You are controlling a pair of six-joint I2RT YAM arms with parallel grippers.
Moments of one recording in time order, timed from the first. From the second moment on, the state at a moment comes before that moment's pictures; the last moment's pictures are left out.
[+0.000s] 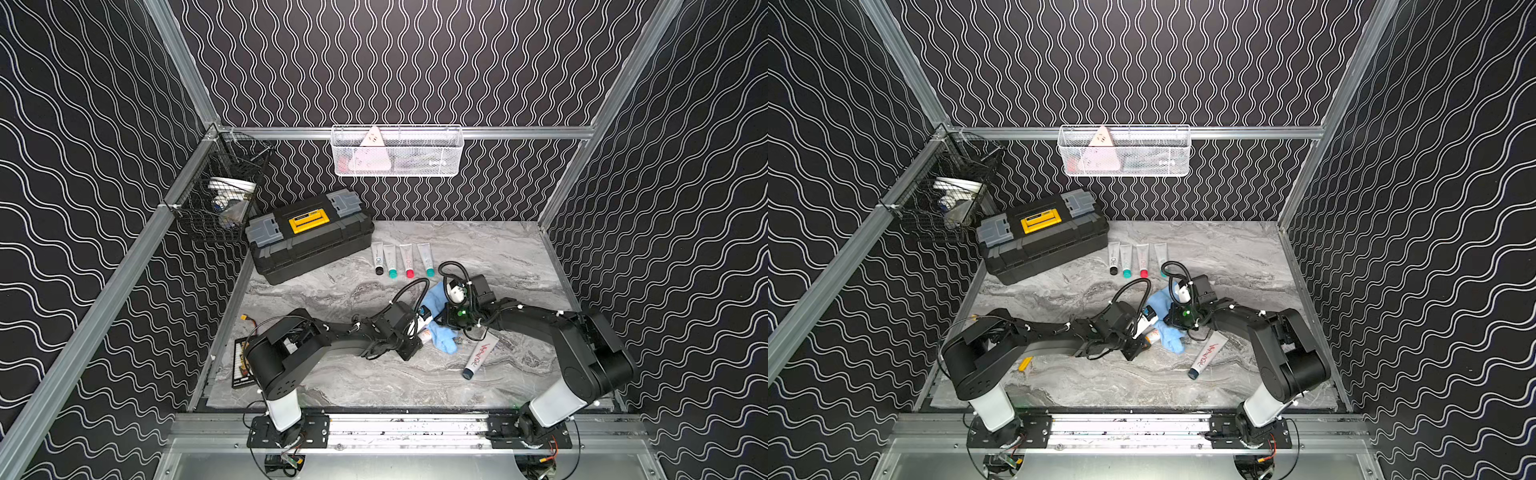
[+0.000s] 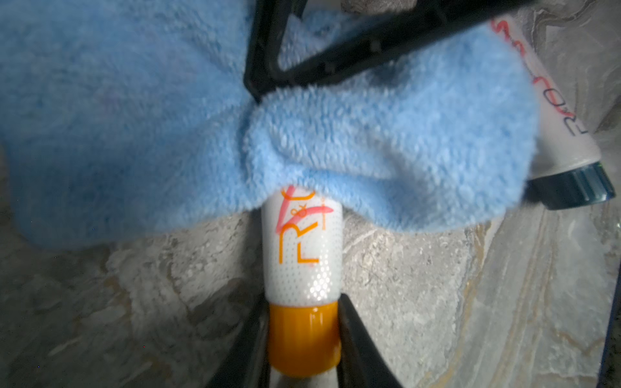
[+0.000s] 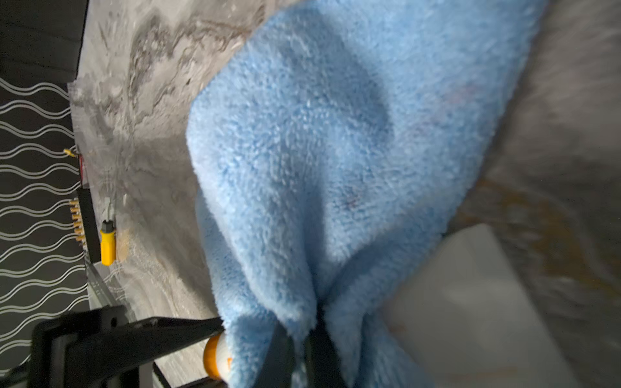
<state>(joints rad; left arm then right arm) -0.81 1.76 0.83 0.04 0.19 -0.08 0.43 1.62 0.75 -0.14 -0.46 0.53</state>
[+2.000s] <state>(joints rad) -0.80 1.75 0.83 0.04 0.20 -0.08 0.36 1.61 0.76 -0.19 -0.27 0.58</state>
